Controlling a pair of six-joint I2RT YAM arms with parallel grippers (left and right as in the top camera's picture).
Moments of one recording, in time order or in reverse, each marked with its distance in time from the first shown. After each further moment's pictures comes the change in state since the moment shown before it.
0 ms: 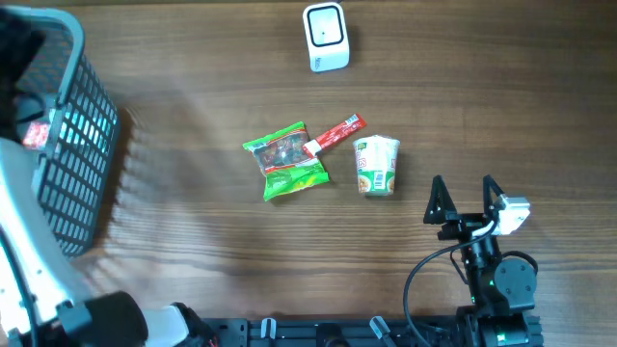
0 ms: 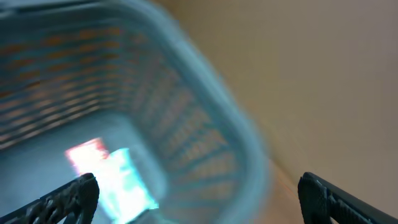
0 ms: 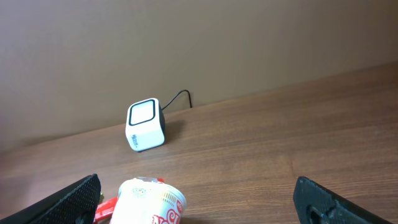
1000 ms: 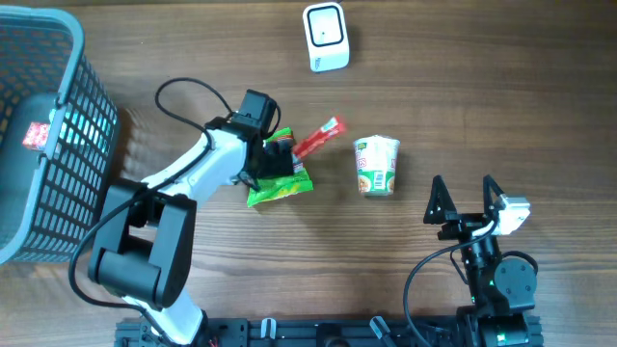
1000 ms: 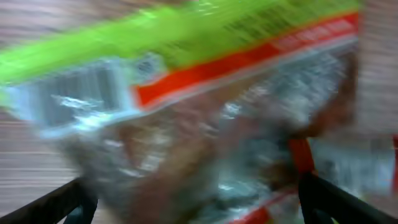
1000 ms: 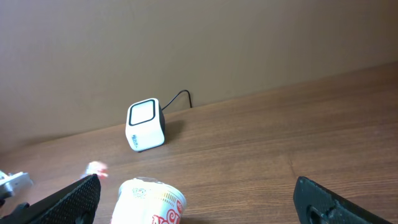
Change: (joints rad) left arm -0.842 0.280 -0.645 0.109 0.061 0.008; right arm 0.000 0.000 0.000 0.000 0.000 0.000
